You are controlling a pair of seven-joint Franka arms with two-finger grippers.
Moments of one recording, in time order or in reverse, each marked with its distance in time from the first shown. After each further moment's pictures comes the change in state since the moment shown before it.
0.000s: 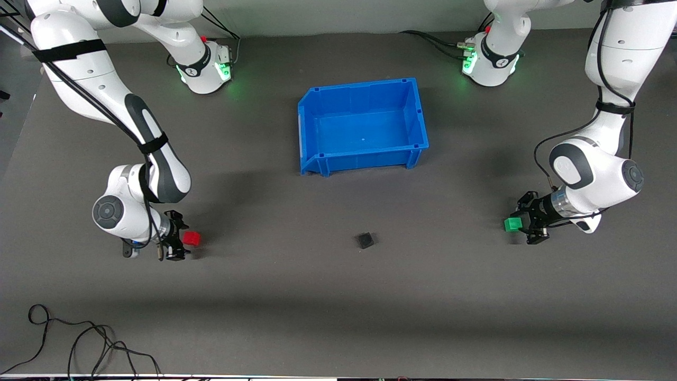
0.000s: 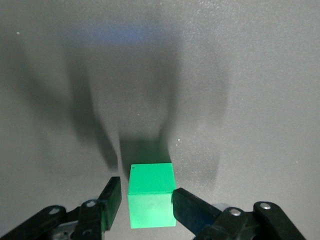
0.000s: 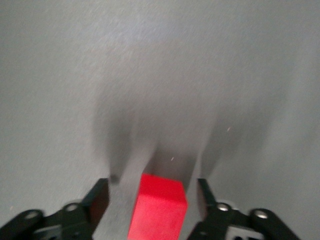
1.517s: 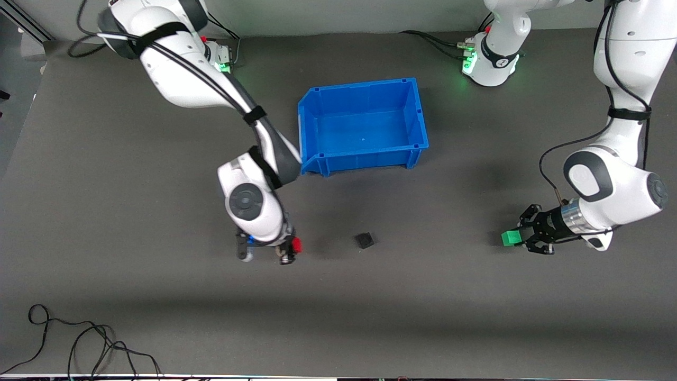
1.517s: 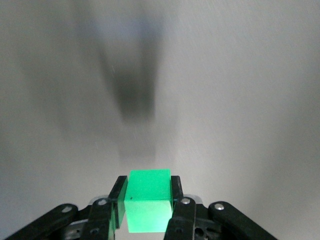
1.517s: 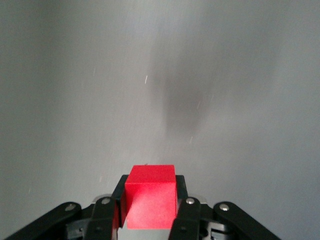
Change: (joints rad) left arm -0.026 0.011 -0.006 0.230 -0.006 -0.215 -0.128; right arm 0.467 0.256 0.017 0.645 0.041 -0.272 0.538
